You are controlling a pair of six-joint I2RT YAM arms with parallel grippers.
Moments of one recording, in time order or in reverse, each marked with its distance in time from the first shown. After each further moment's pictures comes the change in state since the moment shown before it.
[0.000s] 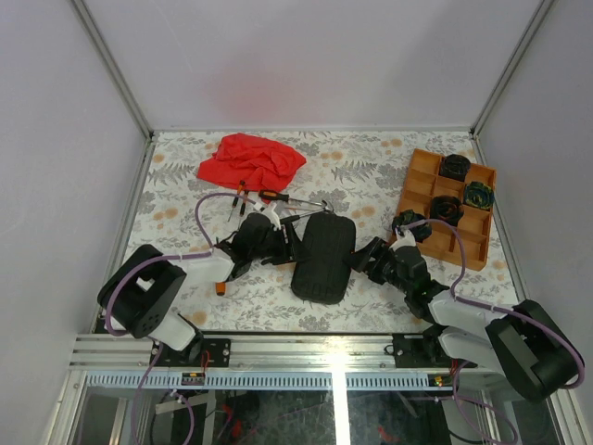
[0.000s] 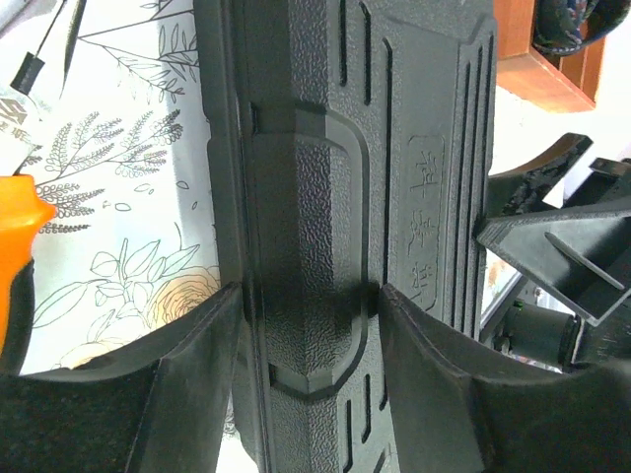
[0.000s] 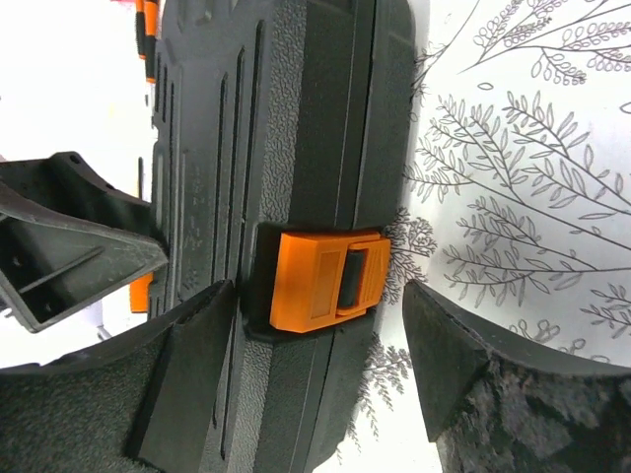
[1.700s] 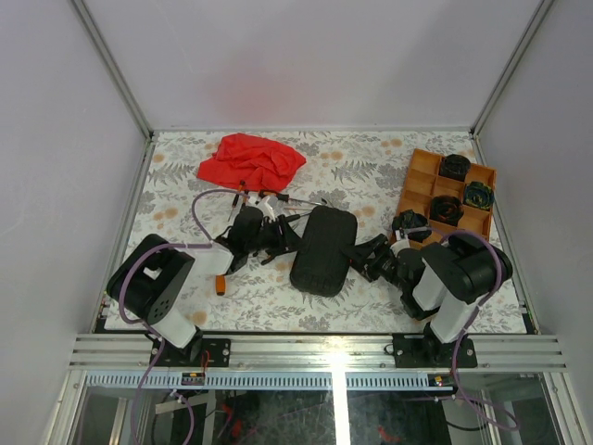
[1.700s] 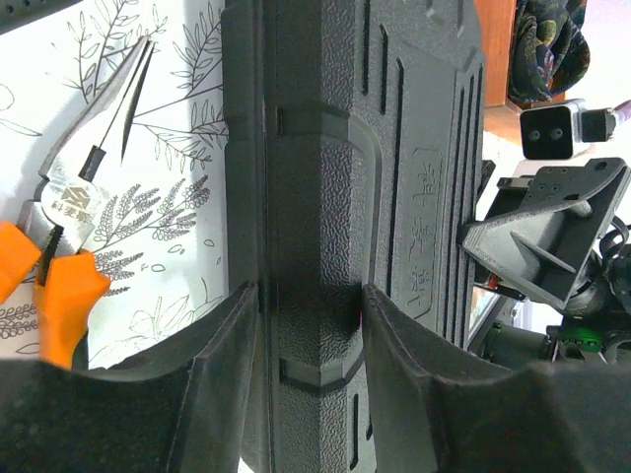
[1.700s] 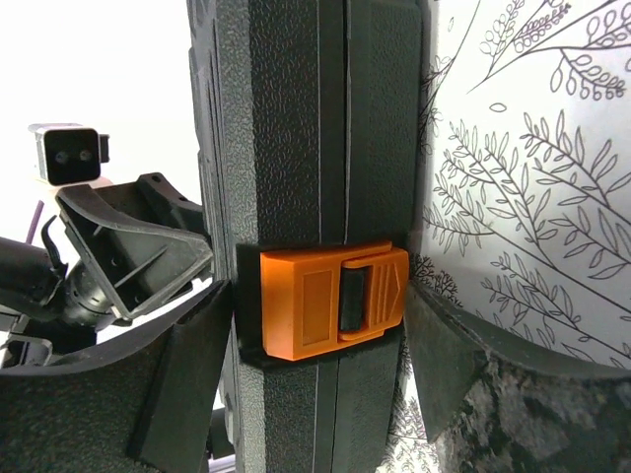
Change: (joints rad) left arm 0.090 0.087 0.000 0.148 0.108 -0.022; right arm -0.099 0.685 -0.066 0.917 -0.189 0.310
